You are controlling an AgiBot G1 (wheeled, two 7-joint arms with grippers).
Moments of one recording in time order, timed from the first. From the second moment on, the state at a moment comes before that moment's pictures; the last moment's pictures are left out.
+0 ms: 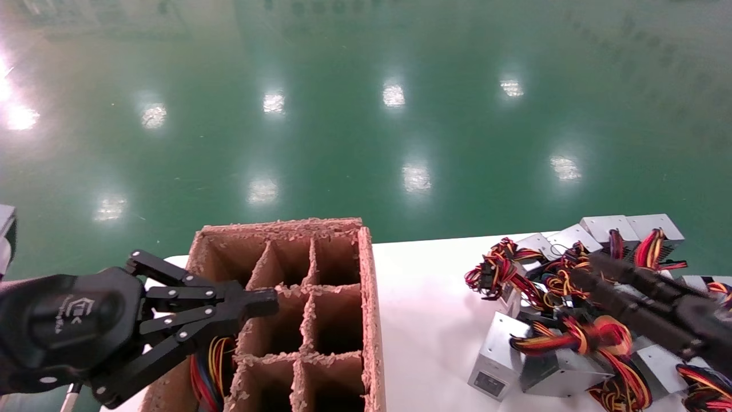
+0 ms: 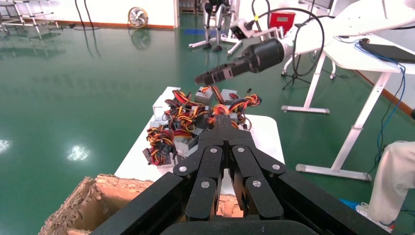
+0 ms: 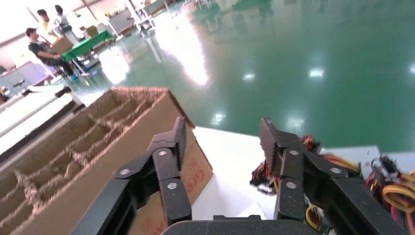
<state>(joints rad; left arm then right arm) -1.10 0.55 0.43 -1.25 0.62 1.43 -0.10 0.56 -0.35 -0.43 1.01 -0.12 -1.12 -0.12</state>
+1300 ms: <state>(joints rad) -1.10 0.55 0.43 -1.25 0.62 1.43 -0.10 0.88 -0.51 -0.34 1.18 -0.49 -1.36 0.07</state>
